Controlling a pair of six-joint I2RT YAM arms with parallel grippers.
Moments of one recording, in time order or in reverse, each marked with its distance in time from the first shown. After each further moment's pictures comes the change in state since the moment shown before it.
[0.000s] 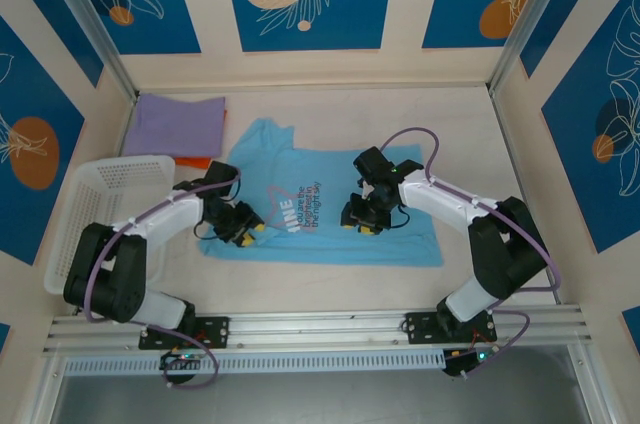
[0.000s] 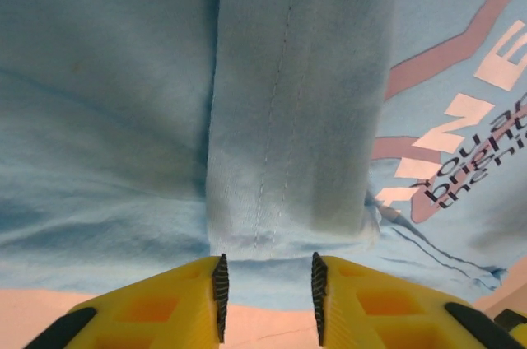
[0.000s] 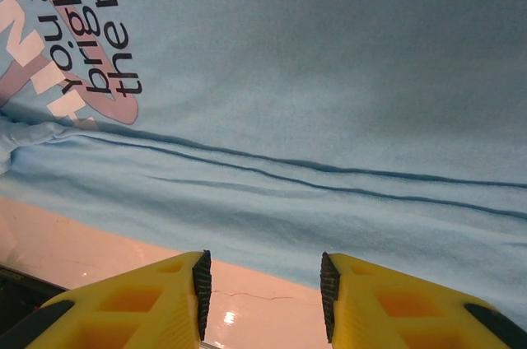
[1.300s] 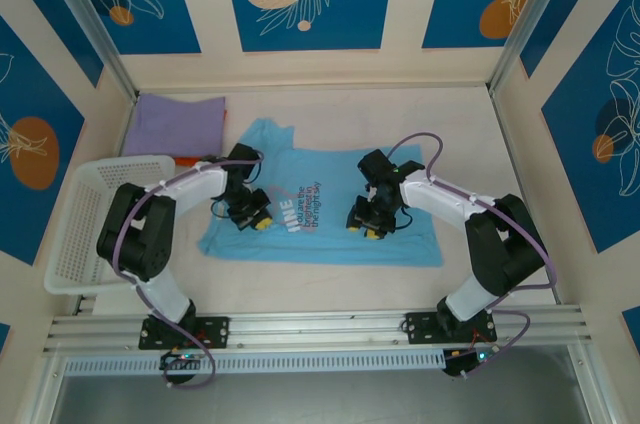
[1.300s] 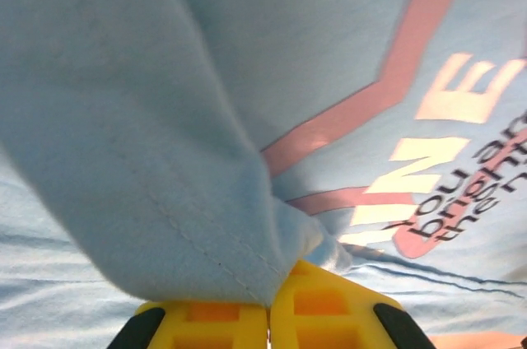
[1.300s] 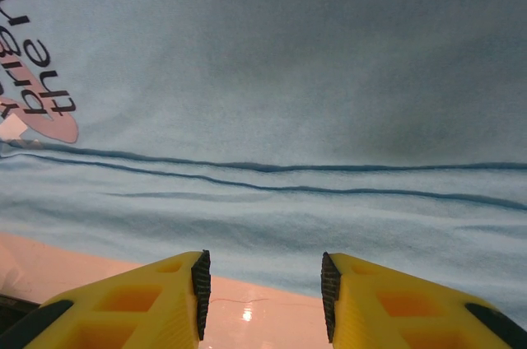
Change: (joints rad) left arm -0.065 0.278 0.322 -0.173 -0.070 0.161; right arm -0.038 0.015 -0.030 -0.027 0.012 0.055
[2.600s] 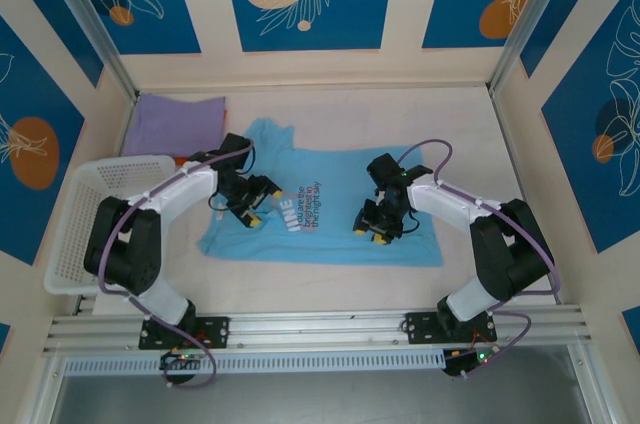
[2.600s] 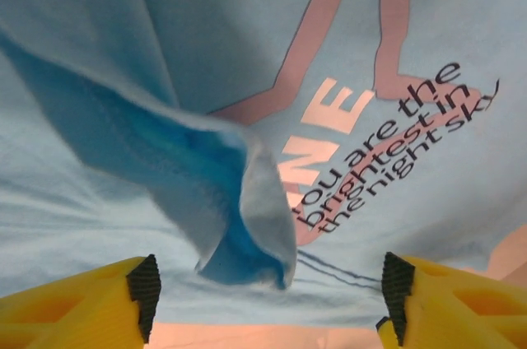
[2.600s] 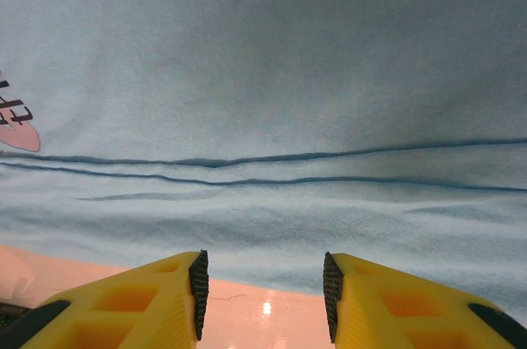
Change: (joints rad) left arm 0.028 -0.103 -0.026 0.096 0.042 -0.266; right arm -0.041 -0.038 -0.063 0.005 -0.013 0.025
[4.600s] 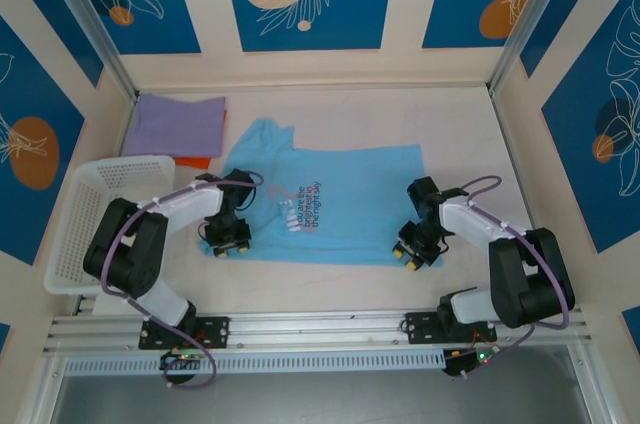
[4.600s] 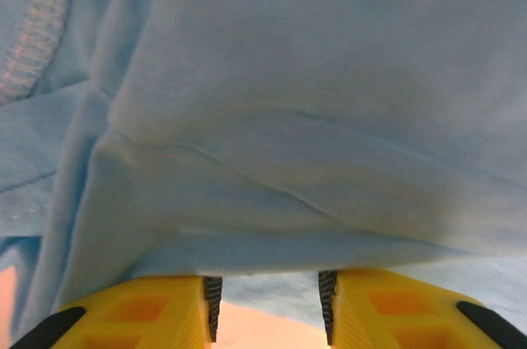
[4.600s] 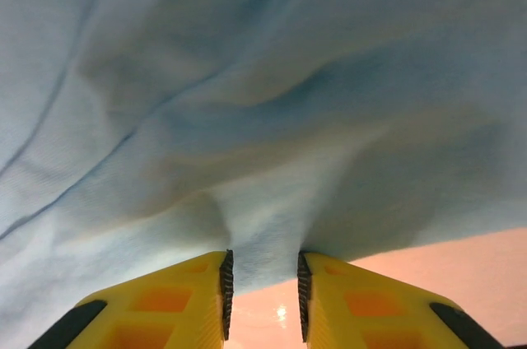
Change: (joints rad) left arm -0.054 -0.026 -0.207 -0.225 -0.387 0.474; right arm -0.243 -0.177 -0.269 -0.096 0.081 0.196
